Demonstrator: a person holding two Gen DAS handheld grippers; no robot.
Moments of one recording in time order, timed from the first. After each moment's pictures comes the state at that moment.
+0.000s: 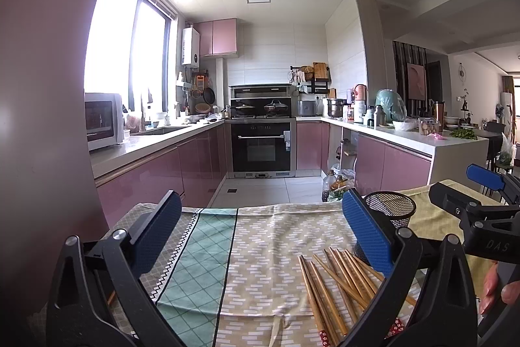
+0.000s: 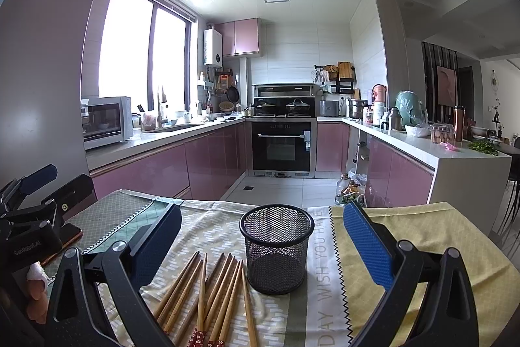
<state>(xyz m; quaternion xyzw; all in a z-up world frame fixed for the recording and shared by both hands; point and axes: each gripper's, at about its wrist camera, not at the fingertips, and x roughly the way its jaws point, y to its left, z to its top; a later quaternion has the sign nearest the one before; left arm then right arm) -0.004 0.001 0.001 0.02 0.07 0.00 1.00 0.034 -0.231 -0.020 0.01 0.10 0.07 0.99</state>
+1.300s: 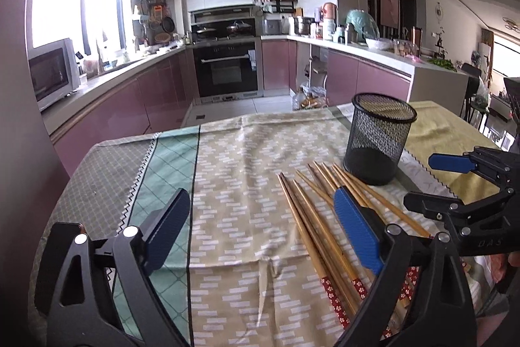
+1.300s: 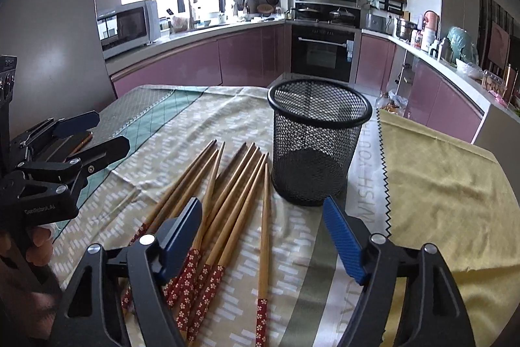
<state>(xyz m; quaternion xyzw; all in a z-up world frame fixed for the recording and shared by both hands) 0.061 -0.007 -0.059 0.06 0.27 -0.09 0.96 0.082 -0.216 -0.080 -0.04 0.34 0.16 0.93</state>
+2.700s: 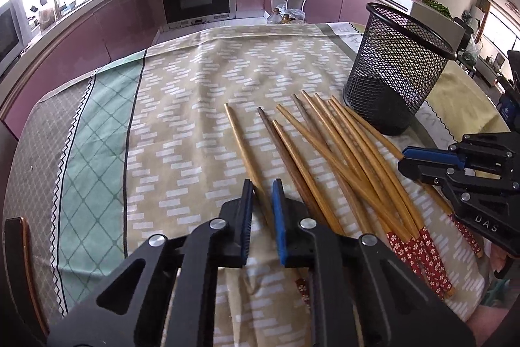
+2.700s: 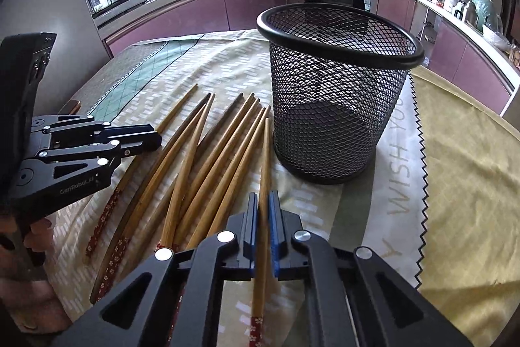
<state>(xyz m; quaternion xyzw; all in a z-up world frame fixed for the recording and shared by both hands) 0.150 -0.036 -0.123 0.05 0.44 -0.14 0.88 0.133 -0.206 -0.115 -0.04 0.44 0.19 0.88</state>
